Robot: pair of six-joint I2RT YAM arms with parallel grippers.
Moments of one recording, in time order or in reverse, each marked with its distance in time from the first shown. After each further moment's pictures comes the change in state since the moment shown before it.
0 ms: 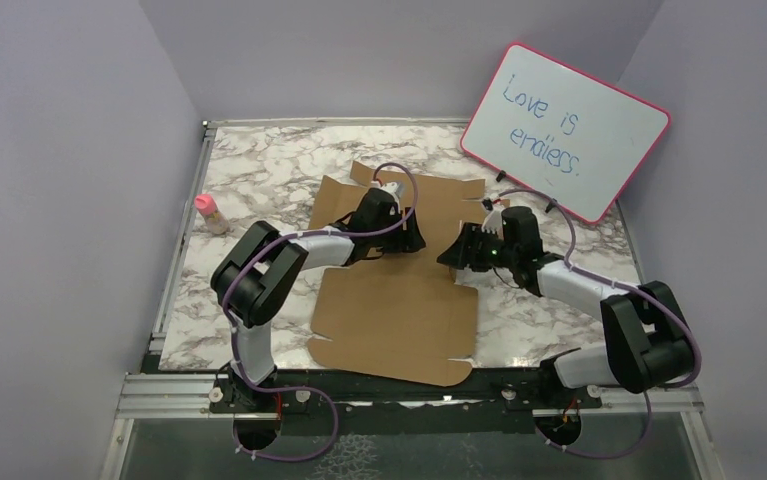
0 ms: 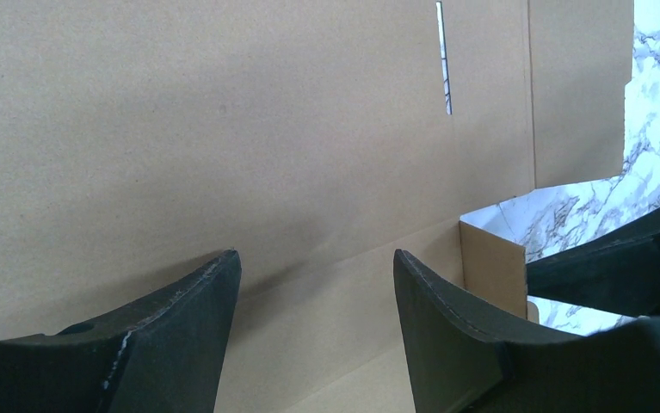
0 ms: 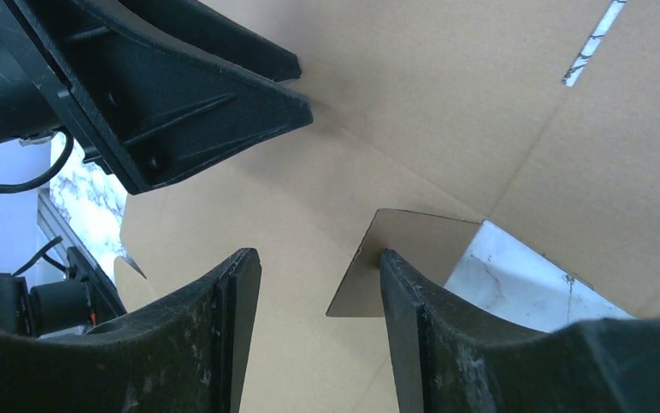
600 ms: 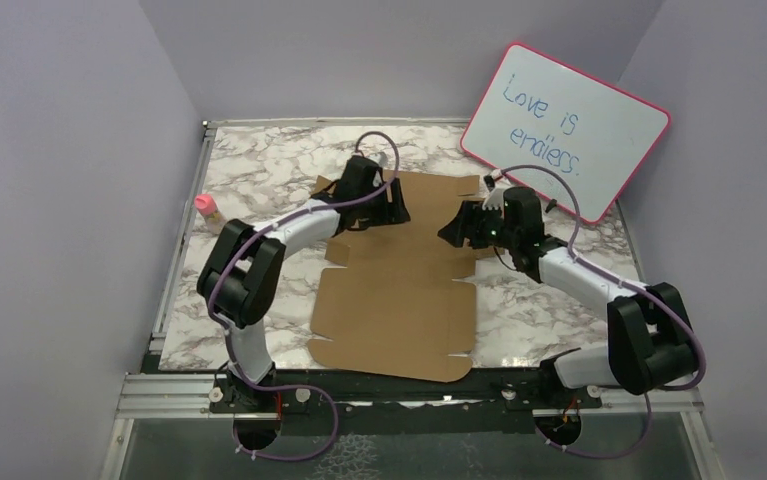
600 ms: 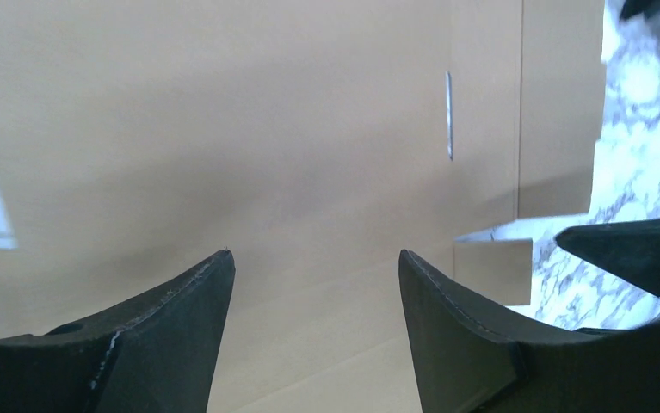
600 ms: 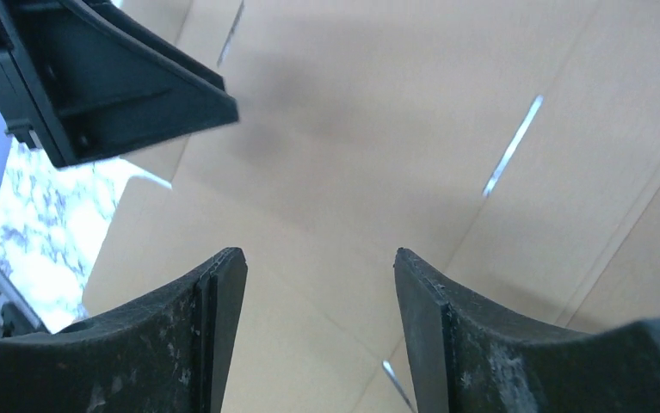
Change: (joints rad) left arm 0.089 -0.038 0.181 -0.290 0.001 0.045; right arm 0.000 -0.008 0.116 -0.031 0.113 -0.109
